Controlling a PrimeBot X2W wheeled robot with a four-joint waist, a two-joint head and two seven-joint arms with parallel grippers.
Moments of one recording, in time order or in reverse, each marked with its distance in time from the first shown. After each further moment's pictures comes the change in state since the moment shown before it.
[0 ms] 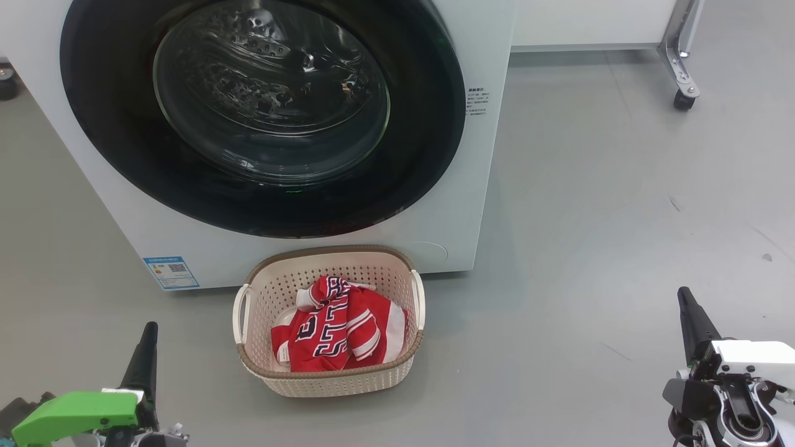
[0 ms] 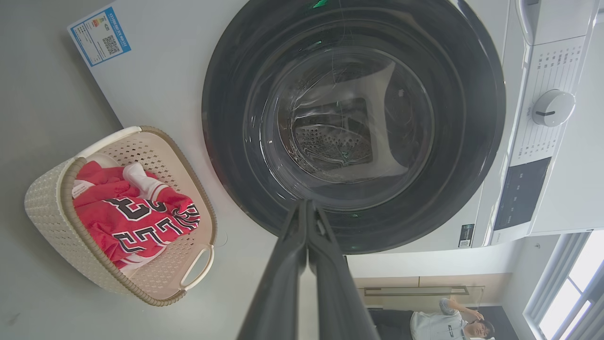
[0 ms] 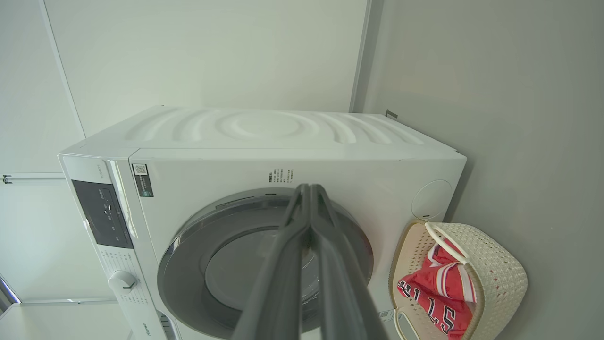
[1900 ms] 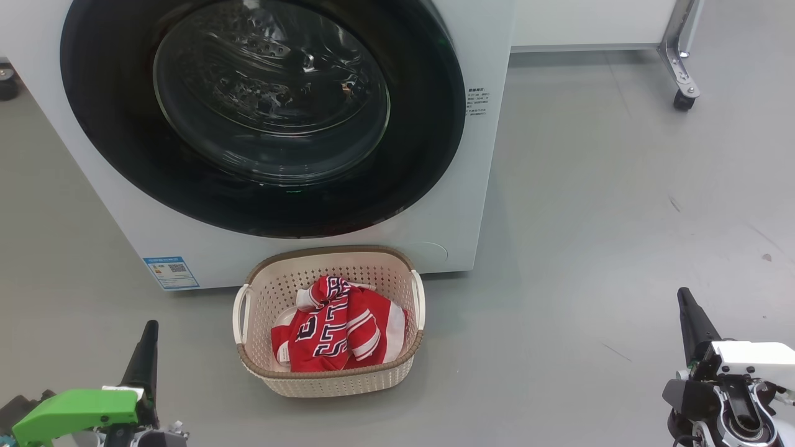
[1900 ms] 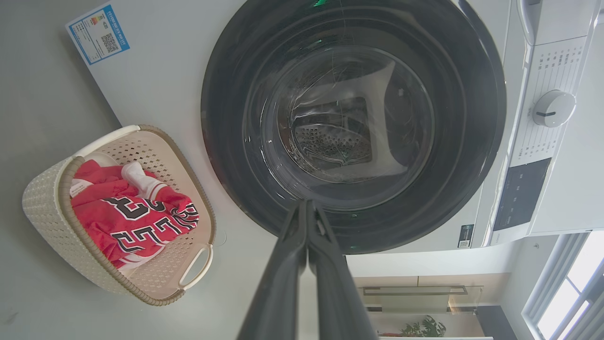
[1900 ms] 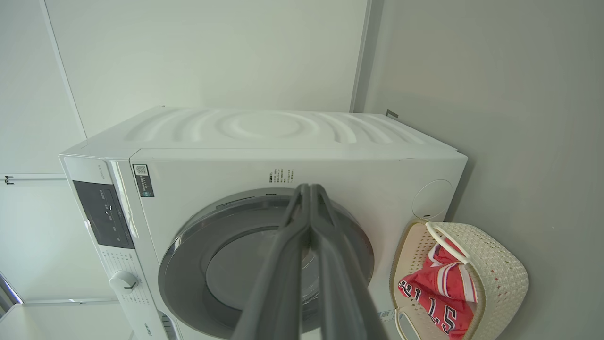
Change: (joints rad) left arm -0.010 -0.003 0.004 0.011 0.000 0.000 0.008; right arm -0.001 0.003 -0.004 0.007 0.000 0.008 0.003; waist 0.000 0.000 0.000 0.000
